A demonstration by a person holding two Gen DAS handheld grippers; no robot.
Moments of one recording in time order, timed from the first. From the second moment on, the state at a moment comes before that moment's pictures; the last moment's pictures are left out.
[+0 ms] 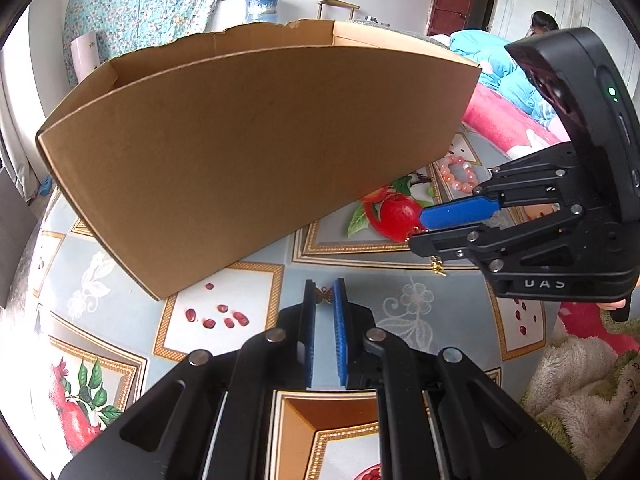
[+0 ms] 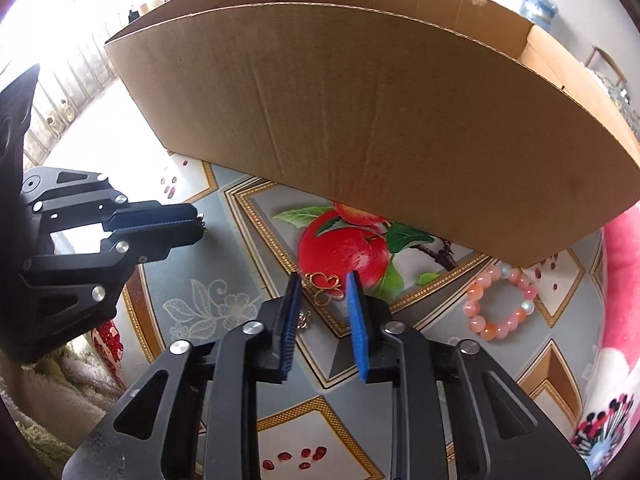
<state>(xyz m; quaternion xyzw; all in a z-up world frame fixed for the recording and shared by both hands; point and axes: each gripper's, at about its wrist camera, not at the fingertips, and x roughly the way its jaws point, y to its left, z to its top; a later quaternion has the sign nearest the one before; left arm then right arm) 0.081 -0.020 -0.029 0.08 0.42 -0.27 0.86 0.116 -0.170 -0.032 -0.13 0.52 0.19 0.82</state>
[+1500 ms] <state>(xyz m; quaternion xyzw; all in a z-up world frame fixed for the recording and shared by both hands) 0.080 -0.011 -0.023 0.09 0.41 -0.26 0.87 0.110 -0.157 -0.033 -0.14 0.52 0.20 0.82</state>
